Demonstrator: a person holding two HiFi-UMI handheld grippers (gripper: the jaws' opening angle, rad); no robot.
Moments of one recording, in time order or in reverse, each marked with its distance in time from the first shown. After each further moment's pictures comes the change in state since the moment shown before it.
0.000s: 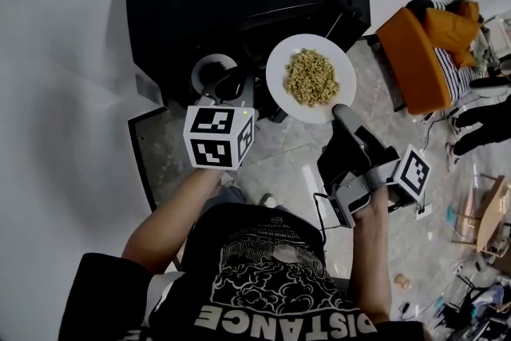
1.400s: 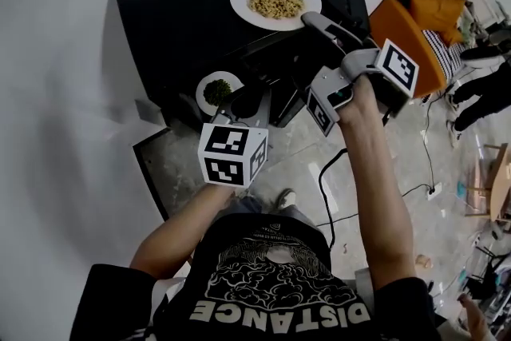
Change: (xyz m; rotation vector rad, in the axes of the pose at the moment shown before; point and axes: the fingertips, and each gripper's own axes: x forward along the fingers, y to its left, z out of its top) left arm -0.012 -0.022 0.013 0.027 0.019 -0.209; right arm 0.151 0.075 0.034 0.004 -0.093 0.088
